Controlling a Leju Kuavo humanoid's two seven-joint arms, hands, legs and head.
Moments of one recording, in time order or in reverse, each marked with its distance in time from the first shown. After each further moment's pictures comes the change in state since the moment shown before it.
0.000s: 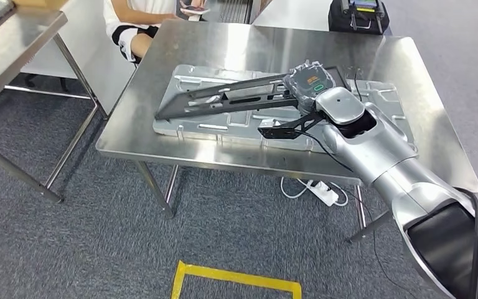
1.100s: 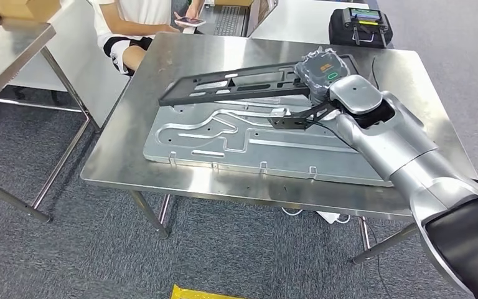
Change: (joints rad) left arm -0.008 0.034 -0.022 0.031 -0.037 -0.041 -0.021; right arm -0.044 -0.071 0.020 -0.077 -0.047 0.028 0.002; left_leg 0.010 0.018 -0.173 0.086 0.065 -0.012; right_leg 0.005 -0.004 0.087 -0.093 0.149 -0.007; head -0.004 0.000
